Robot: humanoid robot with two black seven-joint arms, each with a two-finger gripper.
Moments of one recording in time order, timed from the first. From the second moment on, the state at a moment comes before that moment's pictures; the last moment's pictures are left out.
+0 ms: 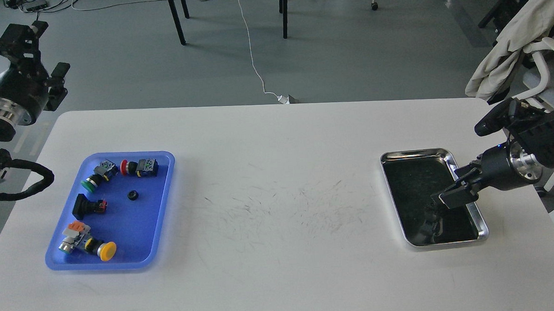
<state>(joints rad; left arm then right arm) -0.86 0.73 -0.36 -0.79 0.11 -0.13 -0.49 1.21 -0.86 -0.23 1.20 -1.78 0.49 0.49</state>
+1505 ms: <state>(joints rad) -0.82 0.75 -0.36 -0.79 0.11 -0.13 -0.49 1.14 -0.66 -0.27 0.99 -1.78 0.49 0.49</state>
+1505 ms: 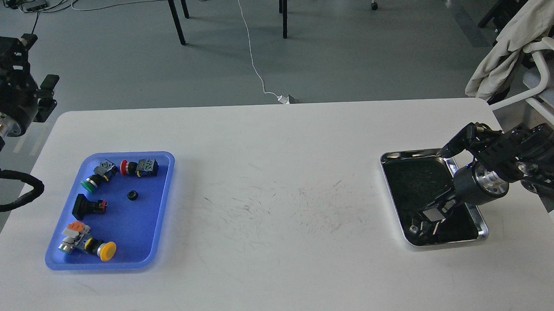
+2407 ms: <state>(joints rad) -0.81 0.75 -0.36 -0.78 0.11 -0.13 -0.49 1.14 -0.64 -0.30 0.95 -1.78 0.49 0.49</state>
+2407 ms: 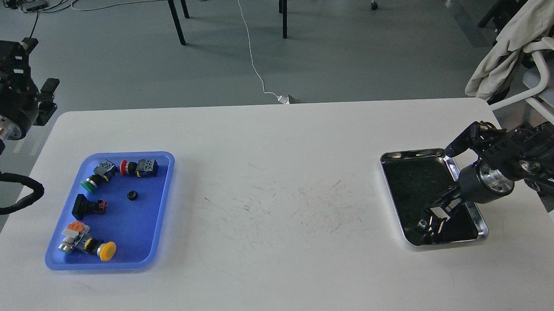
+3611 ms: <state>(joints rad) -0.81 0.77 -0.36 -0.78 0.11 -0.13 -0.49 1.16 -0.60 -0.30 0.95 -1.80 0.49 0.49</state>
